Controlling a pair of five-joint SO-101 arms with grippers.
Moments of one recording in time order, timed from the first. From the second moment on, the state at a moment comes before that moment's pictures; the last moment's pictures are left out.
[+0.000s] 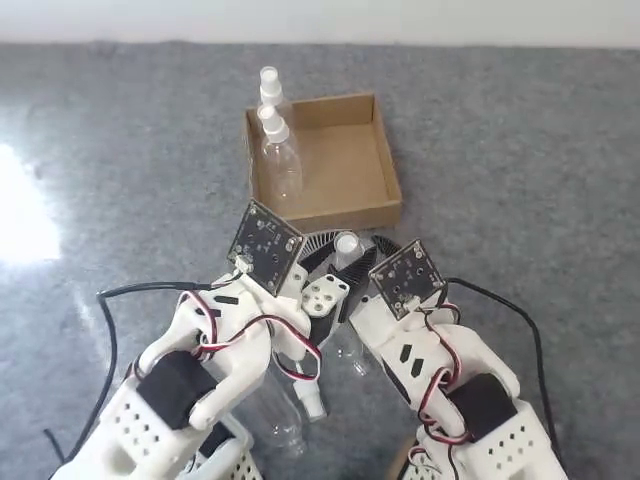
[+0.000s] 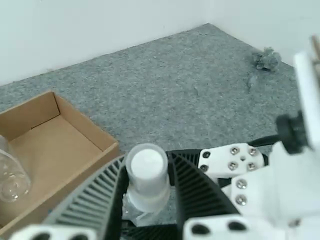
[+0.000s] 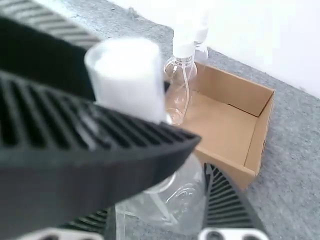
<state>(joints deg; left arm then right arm) 37.3 -68.7 53.3 53.7 12.1 -35.3 -85.1 73.5 45.4 6.2</state>
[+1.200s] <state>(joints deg) 37.3 -69.1 59.6 46.2 6.0 -30.9 -85.1 73.6 45.4 6.4</state>
